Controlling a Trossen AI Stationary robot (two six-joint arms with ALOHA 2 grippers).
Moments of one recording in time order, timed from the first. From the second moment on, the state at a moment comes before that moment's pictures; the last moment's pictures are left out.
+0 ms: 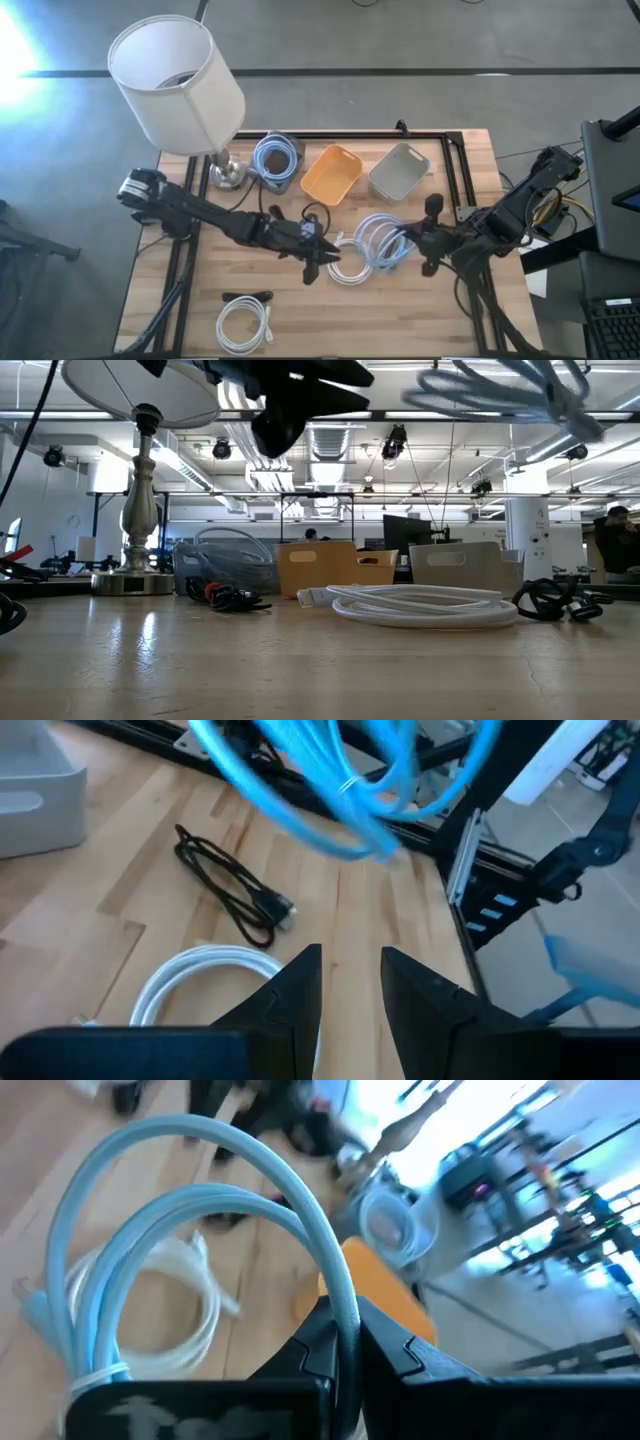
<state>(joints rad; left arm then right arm) -0.26 1.59 1.00 0.25 -0.11 -0.46 0.72 1.07 1.00 -0.72 0.90 -0.02</state>
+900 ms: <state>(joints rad) -0.25 1.65 1.01 0.36 -0.06 -0.21 0.57 1.20 0.99 -0.36 0.92 -0.28</state>
